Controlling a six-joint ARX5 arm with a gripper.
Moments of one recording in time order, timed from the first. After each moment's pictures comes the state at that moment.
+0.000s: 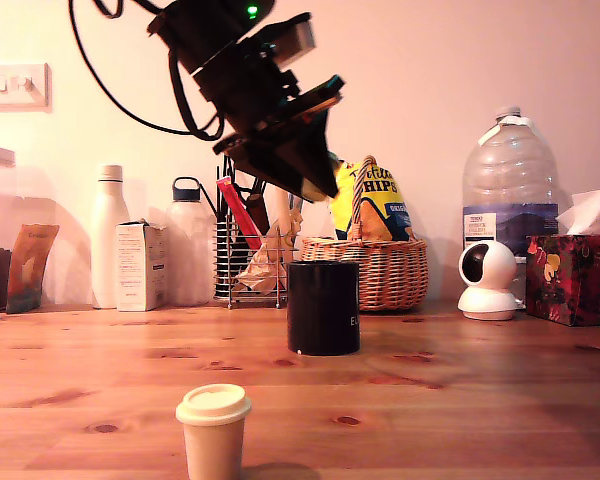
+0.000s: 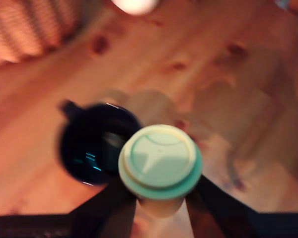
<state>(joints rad) -0.59 1.85 1.54 -0.42 0.23 0.10</state>
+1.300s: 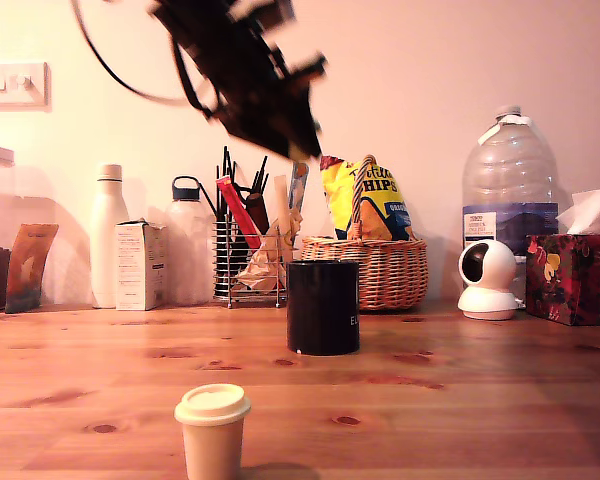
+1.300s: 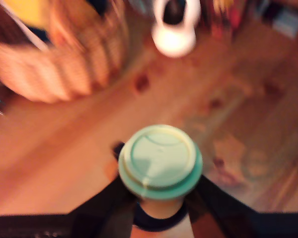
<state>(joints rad) -0.57 2.02 1.83 -0.58 0.22 0.12</state>
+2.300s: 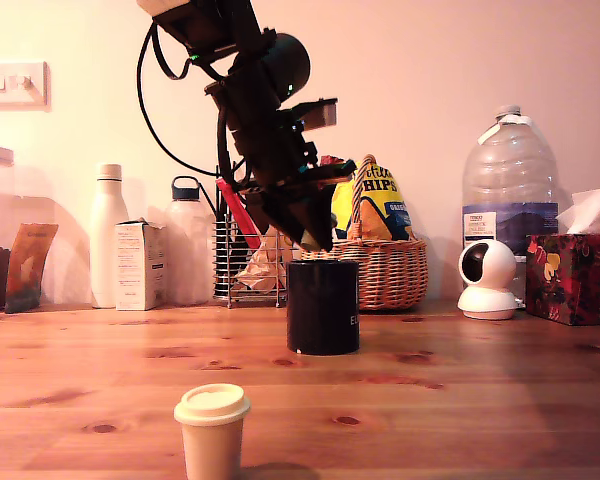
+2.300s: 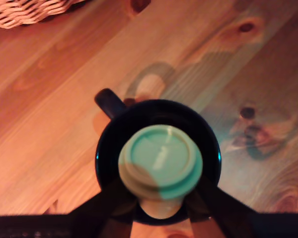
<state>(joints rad) -0.60 2.19 1.95 -0.72 0.10 0.16</state>
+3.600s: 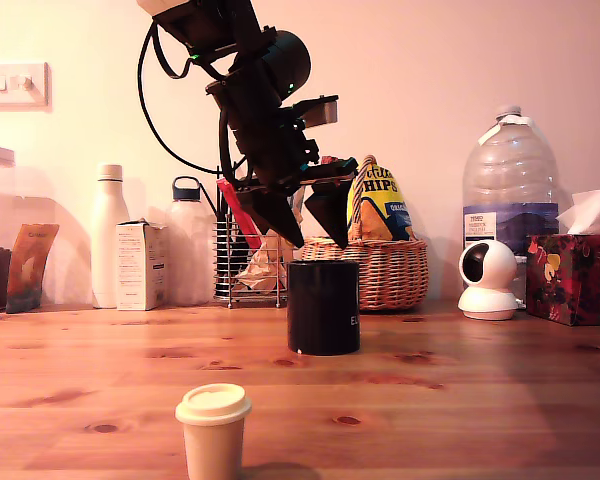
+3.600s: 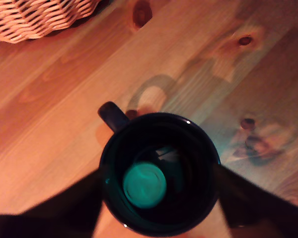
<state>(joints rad) -0.60 2.19 1.95 -0.69 0.11 0.16</state>
